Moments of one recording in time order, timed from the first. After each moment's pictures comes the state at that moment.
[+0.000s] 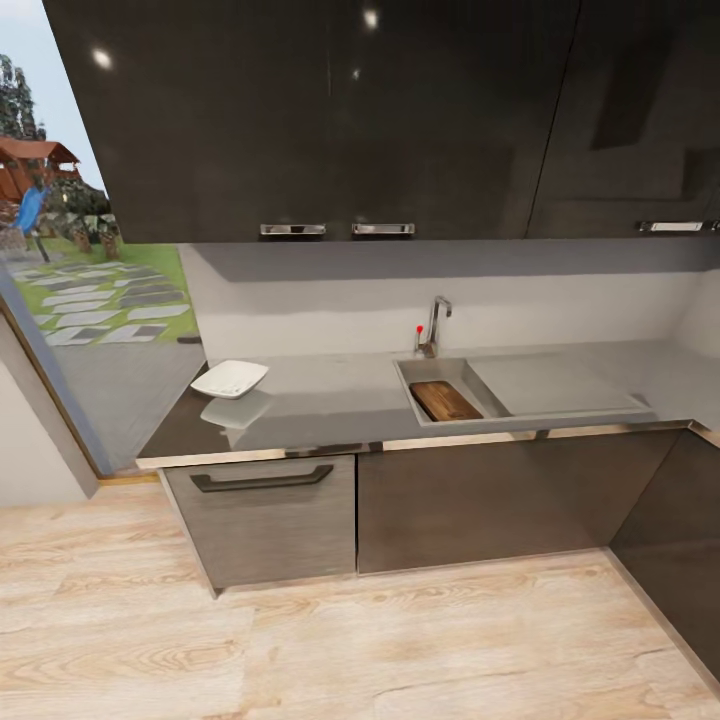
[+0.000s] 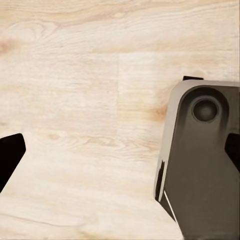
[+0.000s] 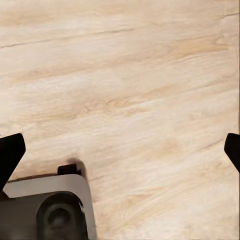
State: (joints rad) left arm -0.02 0.05 0.02 -0.01 0.06 -0.39 0.22; right arm -0.18 -0.05 -0.12 -0.02 0.06 -0.46 -0.20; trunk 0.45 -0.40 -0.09
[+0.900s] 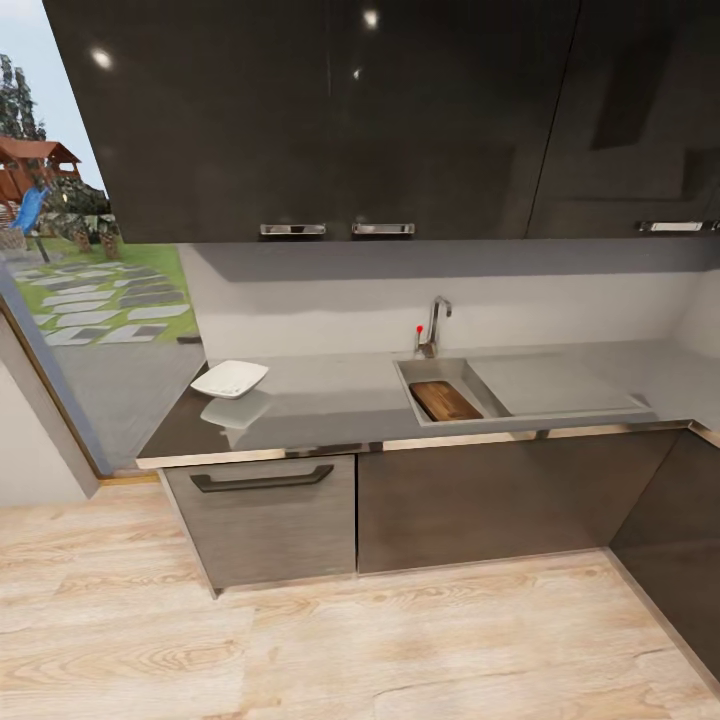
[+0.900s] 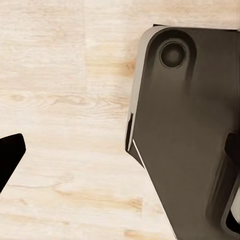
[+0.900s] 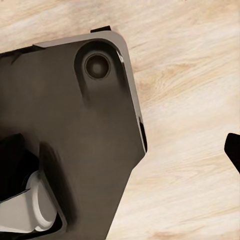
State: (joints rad) left arm -0.02 0.05 0.07 0.05 0.06 -0.29 0.07; right arm -0.08 -0.04 -0.13 -0.02 -0.11 -0.08 0.01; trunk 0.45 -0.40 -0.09
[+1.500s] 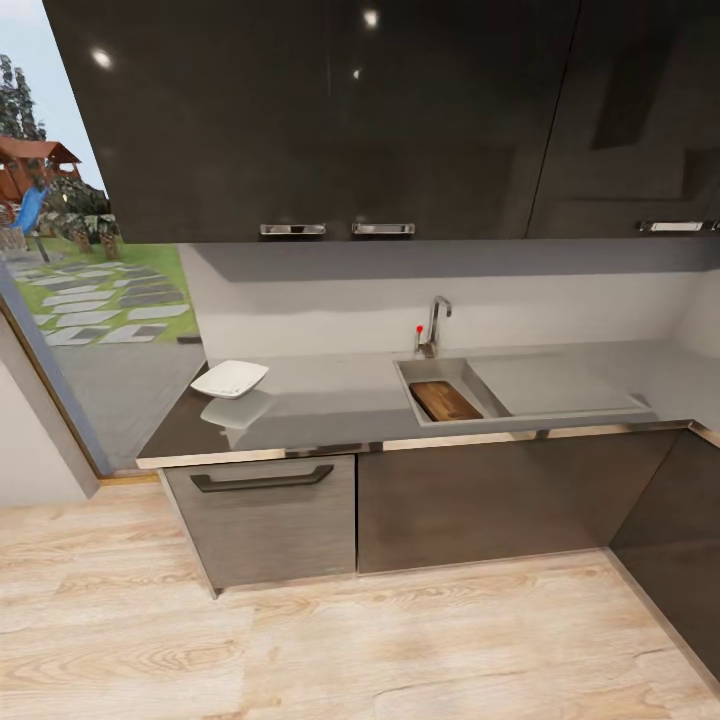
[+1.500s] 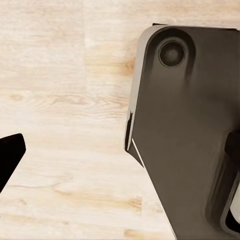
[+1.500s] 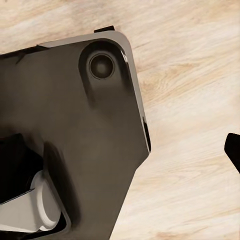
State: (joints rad) left arm -0.02 0.05 0.06 0.06 0.06 -0.29 0.07; right arm -0.08 -0.04 -0.13 -0.03 -0.11 -0.08 0.01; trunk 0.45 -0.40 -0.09
